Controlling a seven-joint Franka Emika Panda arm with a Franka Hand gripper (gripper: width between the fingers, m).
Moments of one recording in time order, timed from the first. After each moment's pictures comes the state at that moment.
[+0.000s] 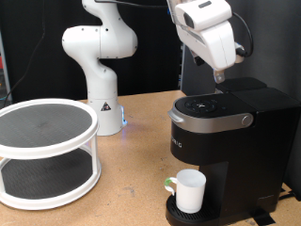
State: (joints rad) arm -0.21 -0.11 0.31 -2.03 0.41 1.92 -0.74
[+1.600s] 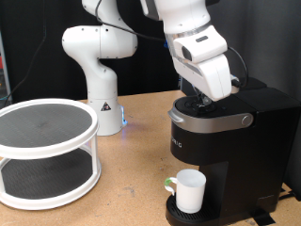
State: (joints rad) arm -0.21 -0.09 0.34 -2.19 0.40 2.18 -0.82
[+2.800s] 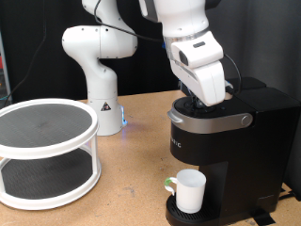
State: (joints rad) arm -0.21 -0.08 0.34 -2.19 0.34 2.14 -0.77
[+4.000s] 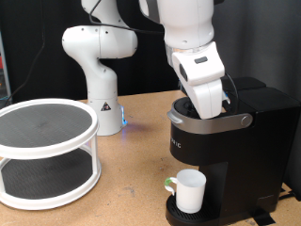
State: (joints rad) arm -0.22 0.05 0.32 -2.00 0.28 1.85 -0.68
